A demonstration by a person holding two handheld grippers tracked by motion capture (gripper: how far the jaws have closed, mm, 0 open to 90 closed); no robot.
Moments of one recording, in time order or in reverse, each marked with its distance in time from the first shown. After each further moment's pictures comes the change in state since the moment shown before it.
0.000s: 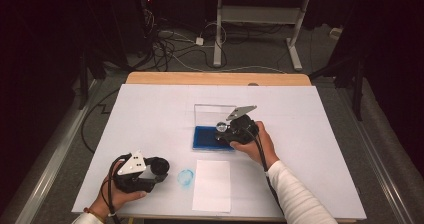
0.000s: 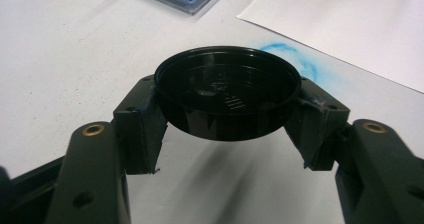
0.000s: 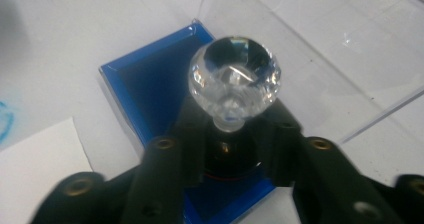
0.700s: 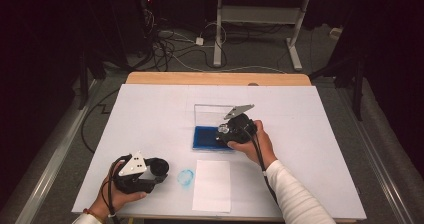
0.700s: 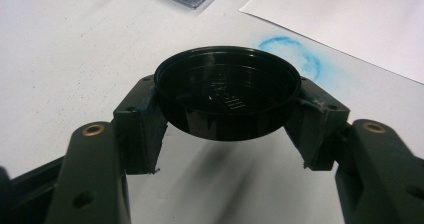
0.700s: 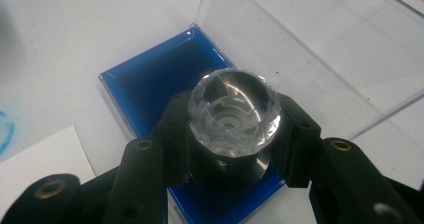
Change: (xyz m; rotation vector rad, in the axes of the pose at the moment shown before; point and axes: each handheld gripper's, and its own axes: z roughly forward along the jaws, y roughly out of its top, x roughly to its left) left arm -0.001 -0.001 0.000 0.015 0.015 -0.001; right arm 0.005 0.007 -0.001 0.031 -0.027 0.012
